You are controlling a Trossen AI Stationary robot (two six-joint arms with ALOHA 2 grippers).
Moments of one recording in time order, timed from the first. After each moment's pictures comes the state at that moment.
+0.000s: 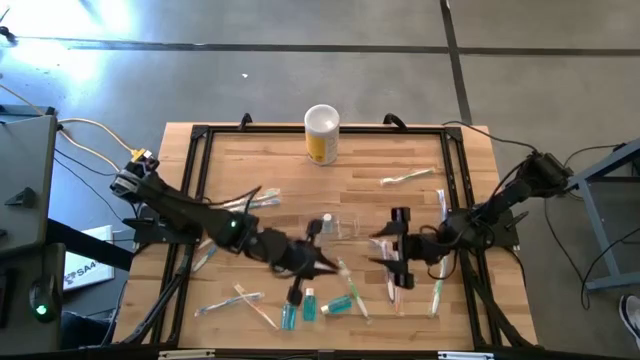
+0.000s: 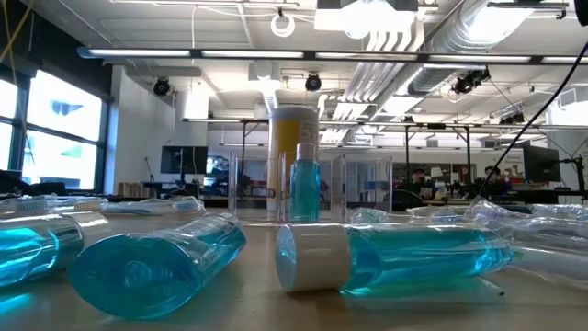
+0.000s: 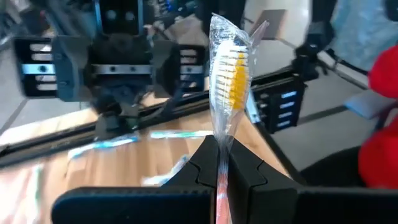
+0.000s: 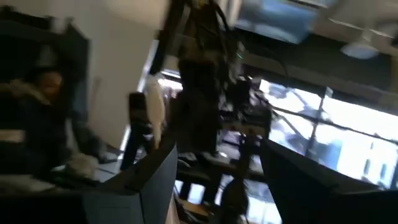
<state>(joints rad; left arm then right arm) -0.44 1.56 1.41 -0.05 -0.22 0.09 0.54 1.32 0.49 1.27 0.33 -0.46</state>
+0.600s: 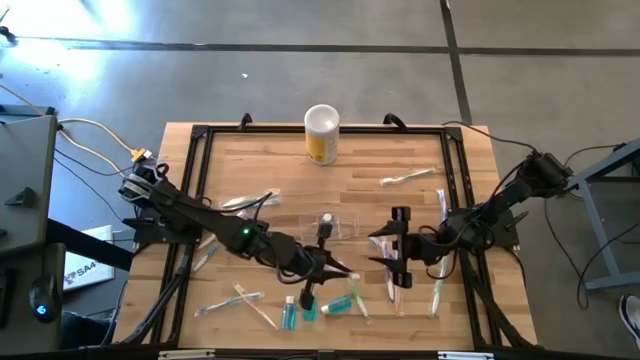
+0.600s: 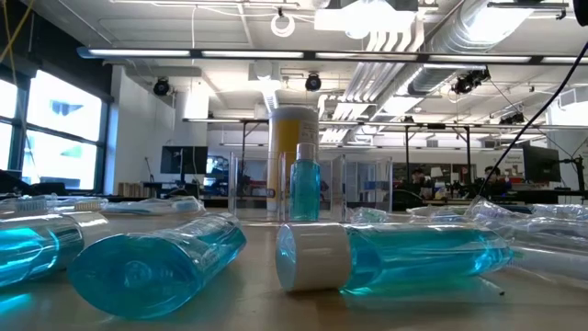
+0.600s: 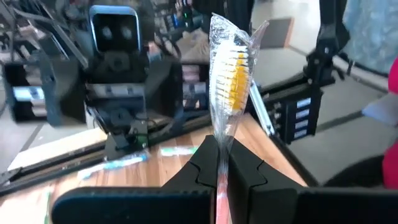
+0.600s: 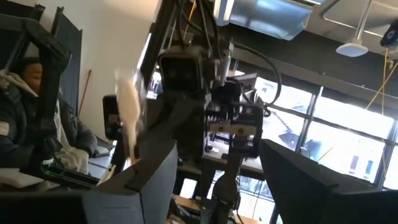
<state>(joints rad) -0.43 1.65 1.41 0.10 -0.24 0.16 0.54 1.32 0.49 1.26 0.37 -0.46</state>
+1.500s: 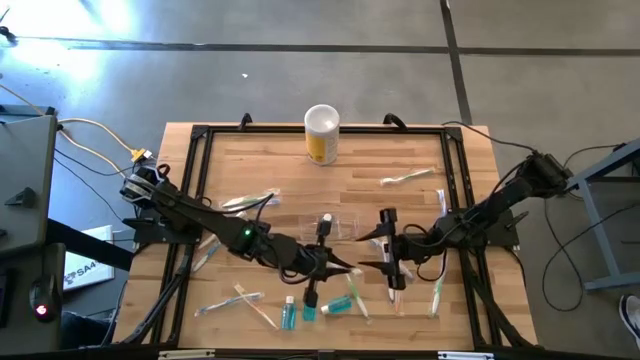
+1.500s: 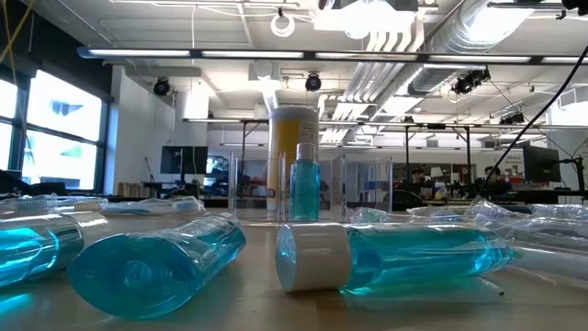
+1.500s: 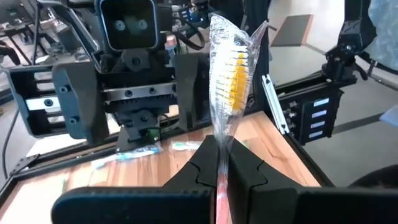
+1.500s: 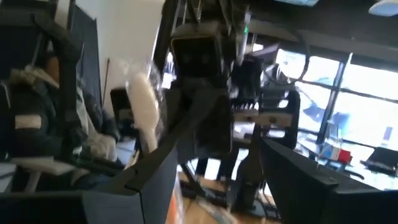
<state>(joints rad) -0.43 1.66 1.41 0.08 -0.31 0.14 0.51 1.33 0.58 1.01 0.32 -0.31</state>
